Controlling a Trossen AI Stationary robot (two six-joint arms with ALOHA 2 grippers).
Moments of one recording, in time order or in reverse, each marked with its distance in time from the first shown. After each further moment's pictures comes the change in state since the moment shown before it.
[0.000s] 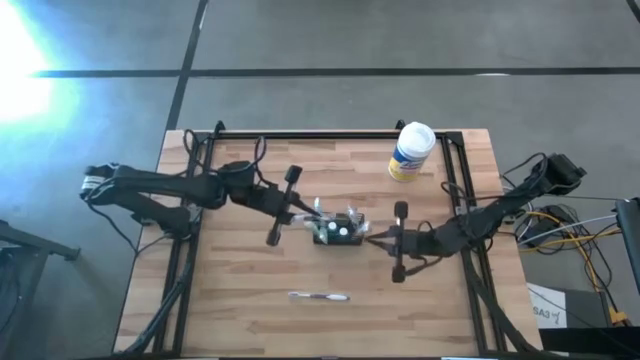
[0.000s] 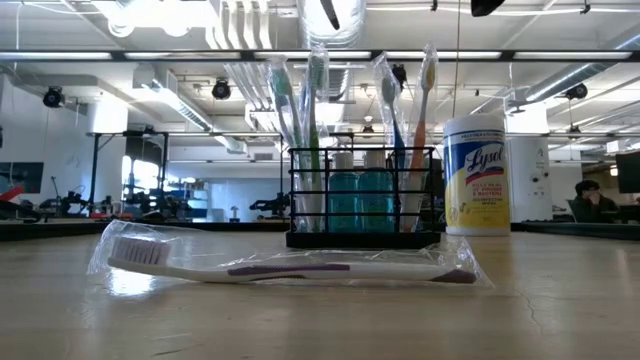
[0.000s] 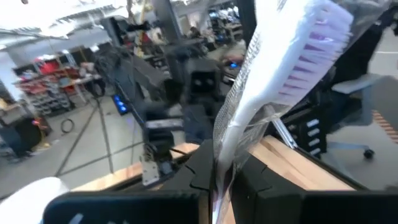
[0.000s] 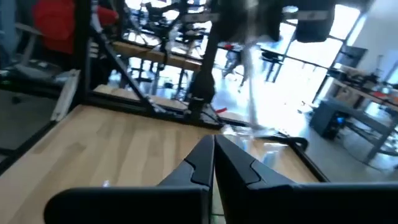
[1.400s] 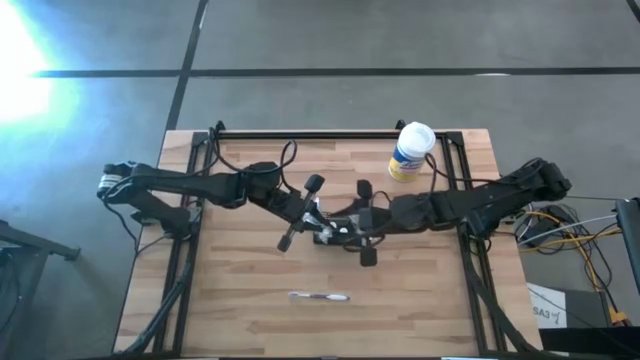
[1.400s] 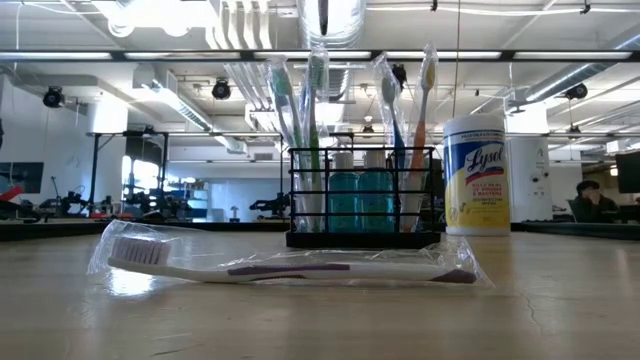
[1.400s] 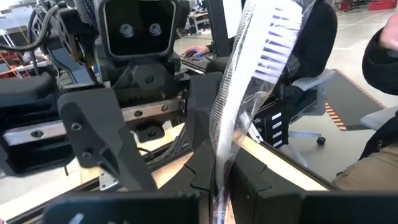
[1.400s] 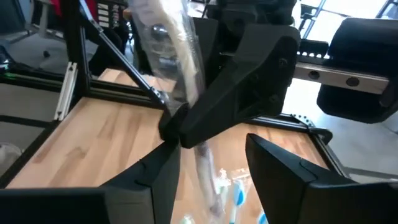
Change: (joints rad) left arm 0.000 0.173 0.179 -0.109 0.138 -0.010; right arm -0.237 0.221 0.560 -0.542 -0.317 0.089
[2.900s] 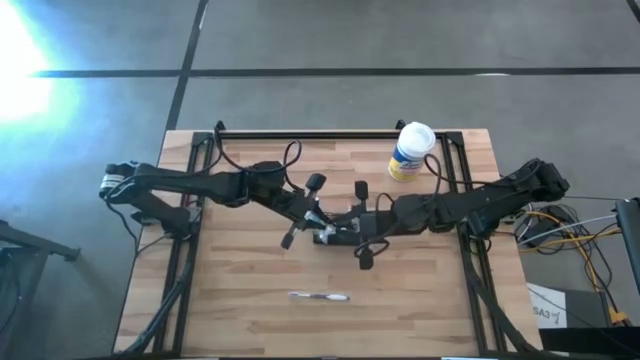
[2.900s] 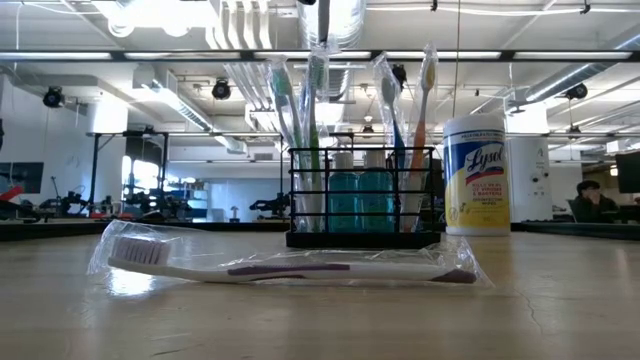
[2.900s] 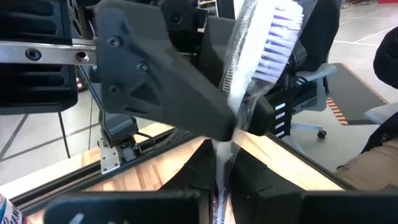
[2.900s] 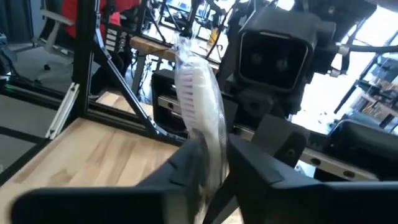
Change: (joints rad) left arm 0.015 0.015 0.002 -0.031 -0.007 -0.011; right arm 0.008 0.017 -0.016 0.179 -0.022 -0.170
